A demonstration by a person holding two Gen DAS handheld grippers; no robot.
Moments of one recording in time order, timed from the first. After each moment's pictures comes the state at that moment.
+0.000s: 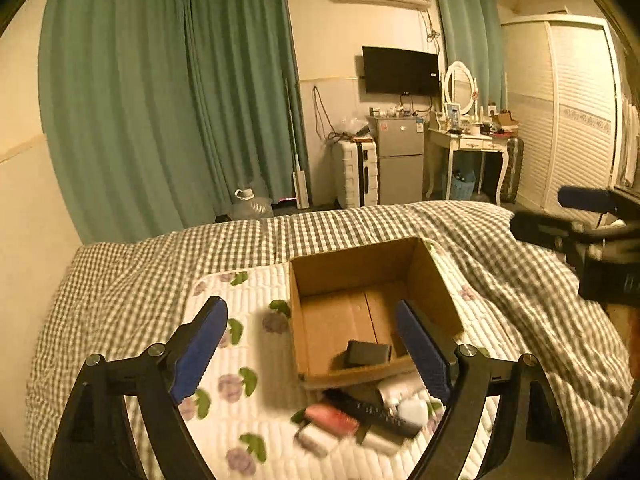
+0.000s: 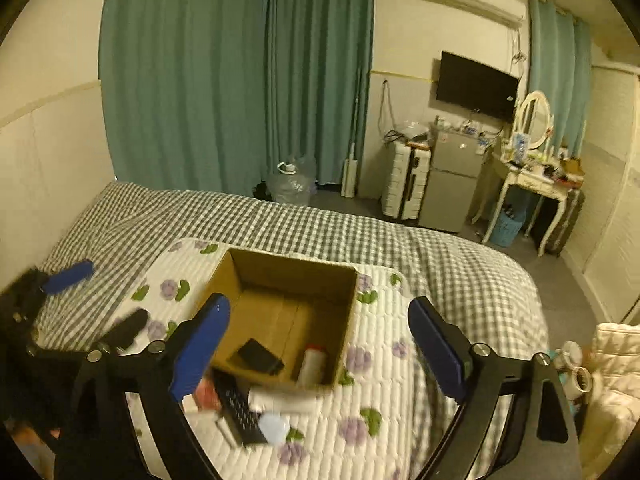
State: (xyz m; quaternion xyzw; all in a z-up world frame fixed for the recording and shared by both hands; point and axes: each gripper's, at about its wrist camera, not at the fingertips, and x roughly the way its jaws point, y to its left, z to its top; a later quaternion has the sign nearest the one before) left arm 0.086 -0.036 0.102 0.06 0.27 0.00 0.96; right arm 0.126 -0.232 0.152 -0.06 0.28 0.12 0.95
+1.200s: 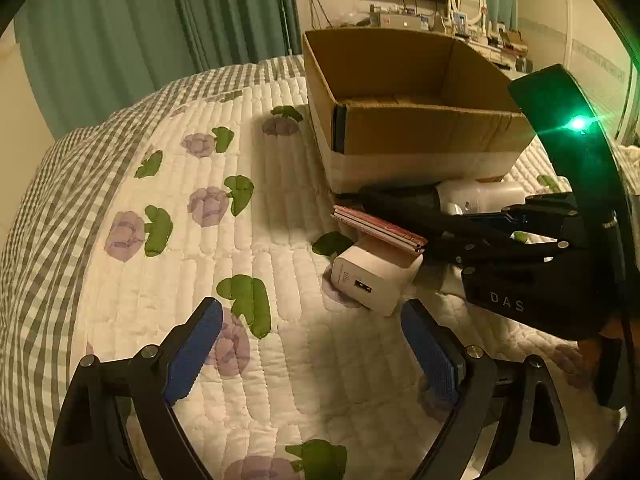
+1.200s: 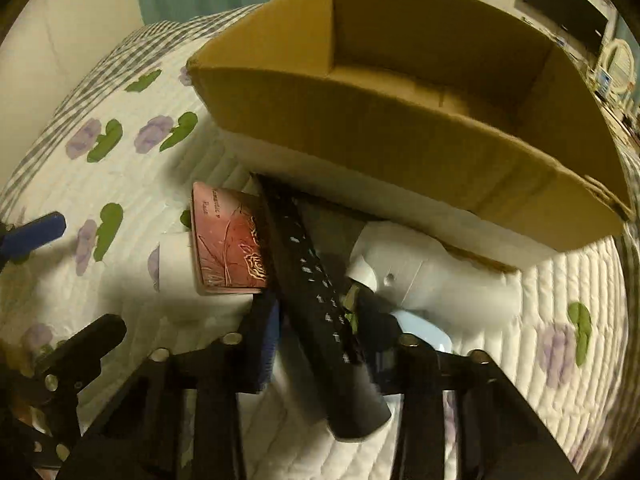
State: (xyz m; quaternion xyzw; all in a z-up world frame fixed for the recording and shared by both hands) left arm 0.086 0.019 -0.106 0.07 0.44 -0.01 0.90; right arm 0.163 -0.118 -0.115 -0.10 0.48 0.21 0.85
